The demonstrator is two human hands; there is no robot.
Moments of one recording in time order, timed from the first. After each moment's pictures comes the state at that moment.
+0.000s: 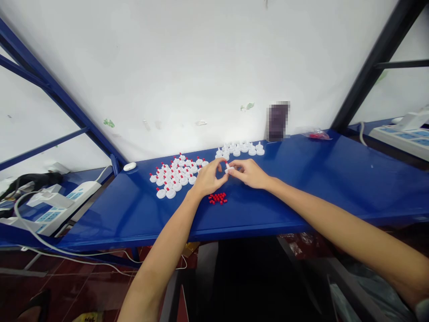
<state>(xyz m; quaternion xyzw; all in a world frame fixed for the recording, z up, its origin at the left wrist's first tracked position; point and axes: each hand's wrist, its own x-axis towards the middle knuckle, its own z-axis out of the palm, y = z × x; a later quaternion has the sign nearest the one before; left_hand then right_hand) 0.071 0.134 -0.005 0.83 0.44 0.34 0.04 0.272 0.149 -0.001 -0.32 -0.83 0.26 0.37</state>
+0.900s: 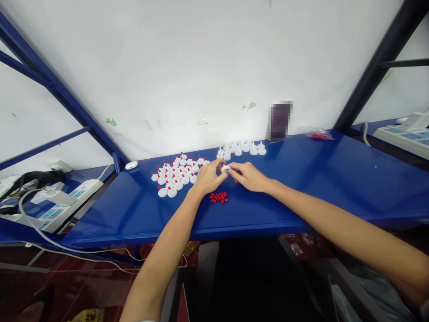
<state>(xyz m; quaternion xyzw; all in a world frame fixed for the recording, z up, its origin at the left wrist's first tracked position) 0.070 0.136 -0.001 0.82 0.47 0.32 0.05 0.268 0.143 -0.003 -0.30 -0.87 0.21 0.32</state>
